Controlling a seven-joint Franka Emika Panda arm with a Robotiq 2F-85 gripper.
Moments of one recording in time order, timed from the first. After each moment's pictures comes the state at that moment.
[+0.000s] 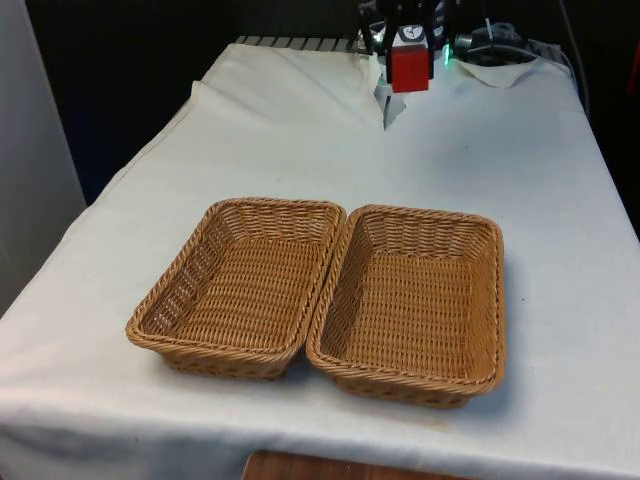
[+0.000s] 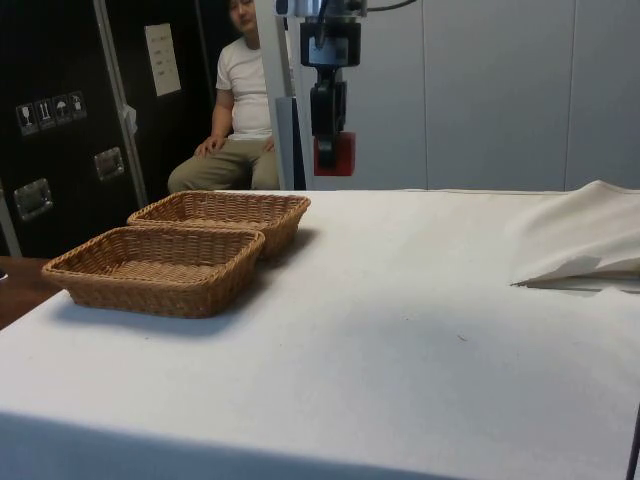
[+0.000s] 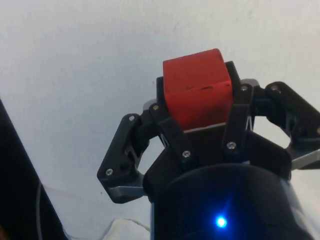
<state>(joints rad) 0.31 -0.14 -0.33 -2.48 0.04 2.43 -0.20</state>
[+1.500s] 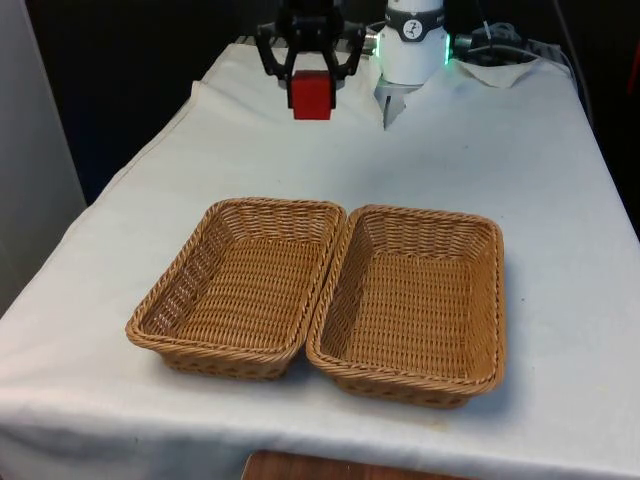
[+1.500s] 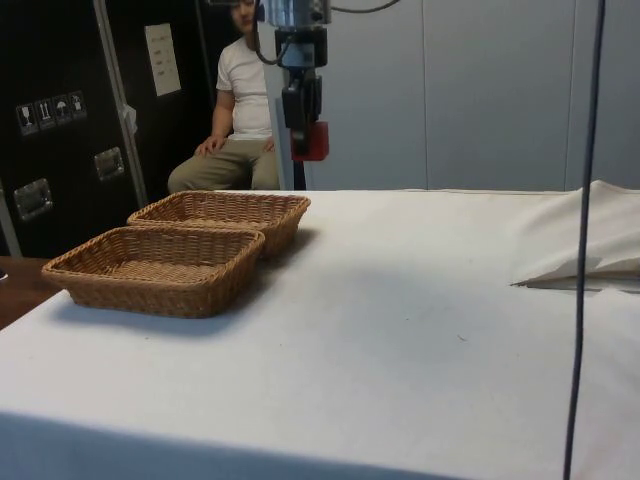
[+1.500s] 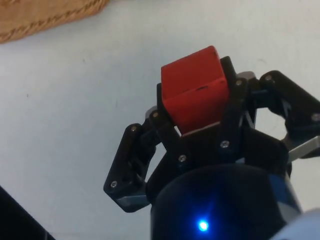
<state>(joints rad) 0.31 0.16 -0.53 -2.16 0.12 2.38 -0.40</state>
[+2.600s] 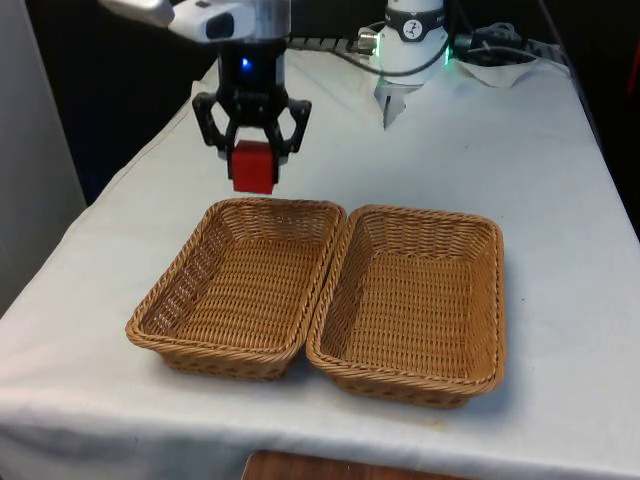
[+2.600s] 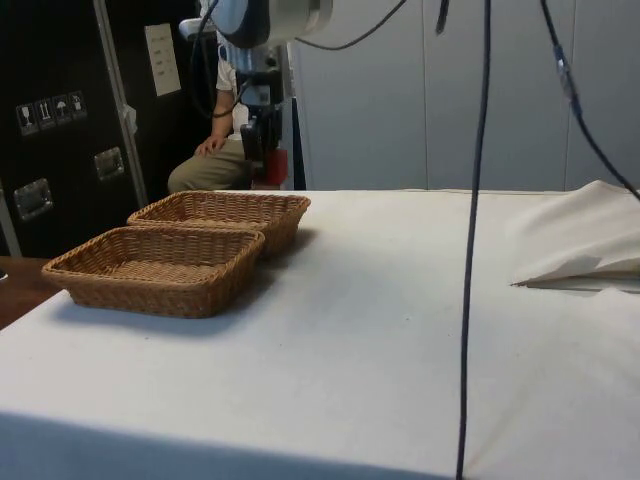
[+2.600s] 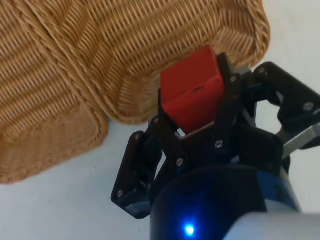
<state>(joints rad) 0.27 0.57 -0.58 -1.79 0.36 2.37 -0.55</state>
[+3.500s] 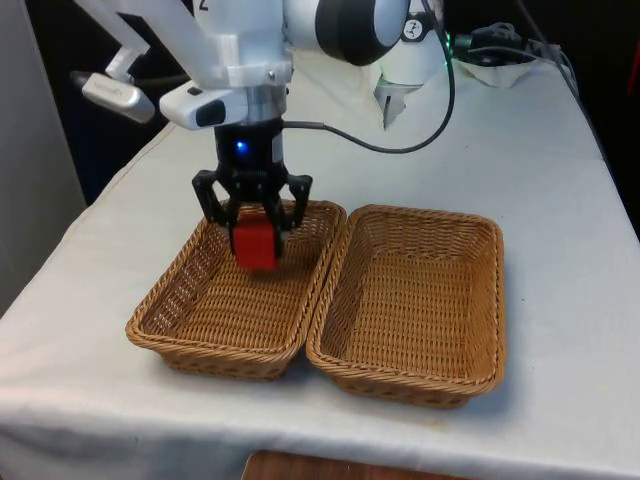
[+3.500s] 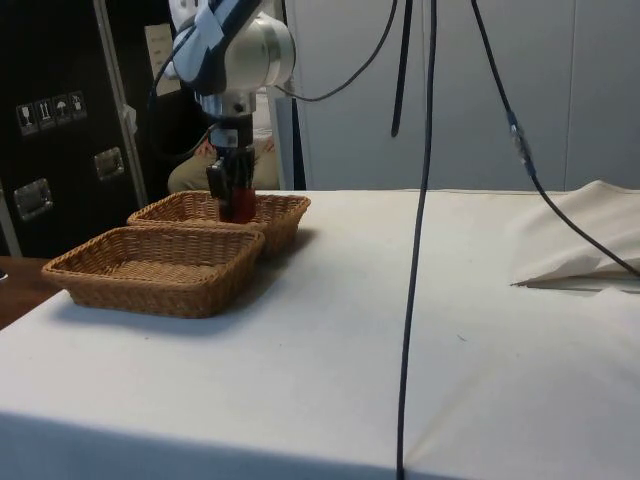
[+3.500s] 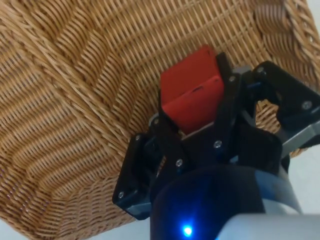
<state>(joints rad) 0.23 0.86 -0.58 -1.50 0.61 2.32 -0.58</state>
